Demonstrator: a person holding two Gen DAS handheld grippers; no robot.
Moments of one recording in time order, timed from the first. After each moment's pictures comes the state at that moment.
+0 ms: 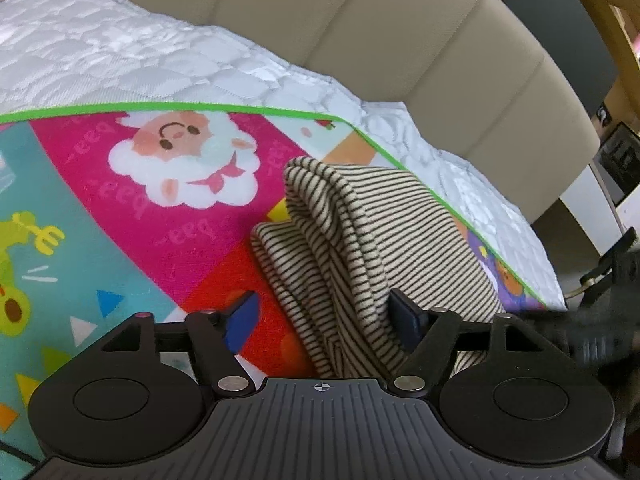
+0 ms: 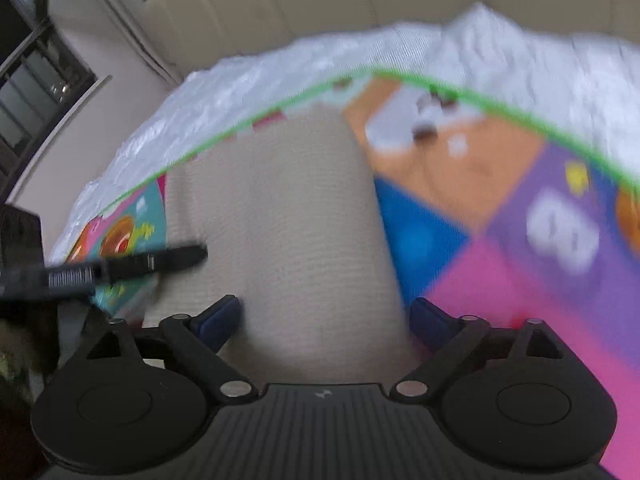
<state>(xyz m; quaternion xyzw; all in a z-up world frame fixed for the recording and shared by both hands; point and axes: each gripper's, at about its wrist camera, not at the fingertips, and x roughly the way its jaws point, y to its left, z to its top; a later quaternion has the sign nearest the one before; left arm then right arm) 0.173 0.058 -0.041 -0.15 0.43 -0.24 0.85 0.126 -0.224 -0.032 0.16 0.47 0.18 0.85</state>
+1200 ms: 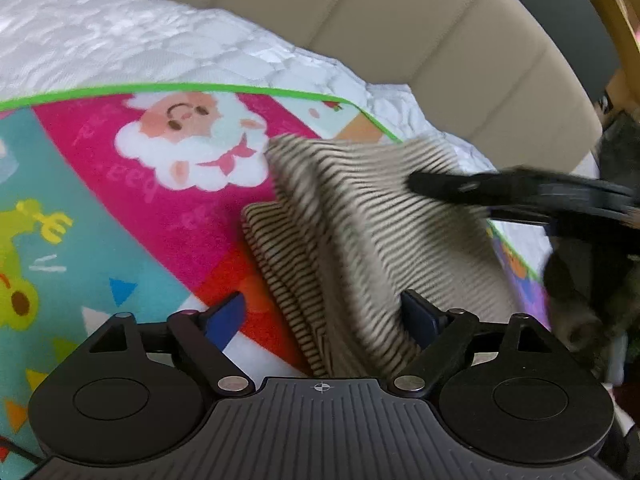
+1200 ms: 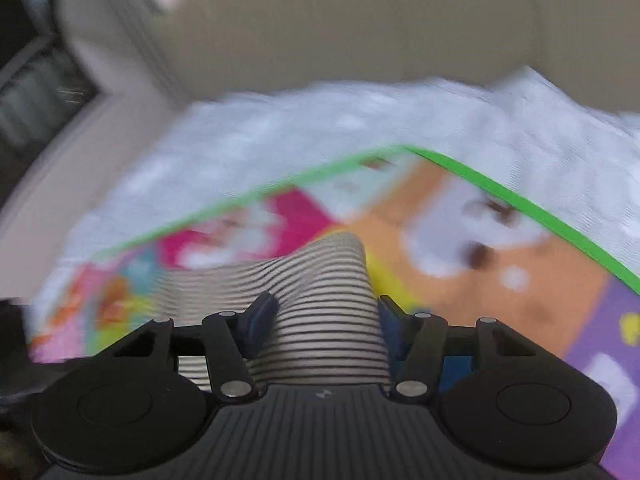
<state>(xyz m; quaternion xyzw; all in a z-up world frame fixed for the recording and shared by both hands) 0.173 0.064 -0.045 -0.14 0.45 -0.26 0.84 0.223 -0.196 -0.015 0.13 0.44 0.17 0.87</state>
